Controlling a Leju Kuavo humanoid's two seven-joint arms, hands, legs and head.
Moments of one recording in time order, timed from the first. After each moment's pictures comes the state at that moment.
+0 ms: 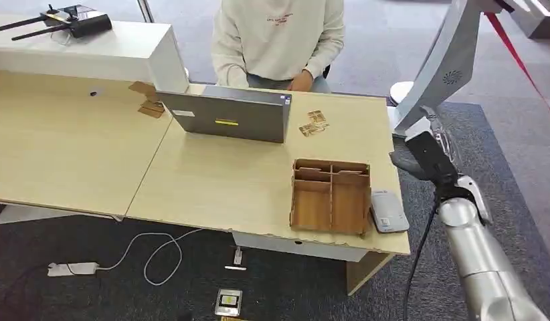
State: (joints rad) left arm -0.30 -0.30 1.53 -0.09 -1.11 0.45 0.19; right arm -0.70 -0.21 0.33 -0.93 0.41 0.02 -0.23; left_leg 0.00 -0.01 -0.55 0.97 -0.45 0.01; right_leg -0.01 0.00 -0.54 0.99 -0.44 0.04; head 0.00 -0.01
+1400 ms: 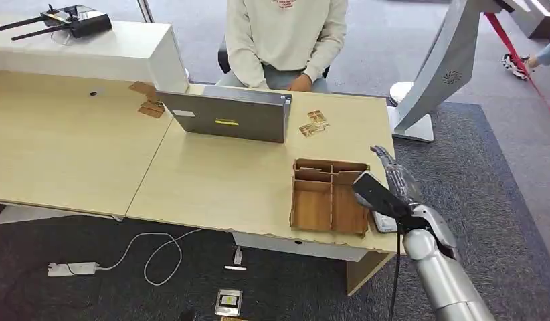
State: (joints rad) left arm -0.30 -0.30 1.53 -0.09 -1.17 0.44 0.18; right arm -0.54 -0.14 0.42 -1.03 0.62 0.08 -0.16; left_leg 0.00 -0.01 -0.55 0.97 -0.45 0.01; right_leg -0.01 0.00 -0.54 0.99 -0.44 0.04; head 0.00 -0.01
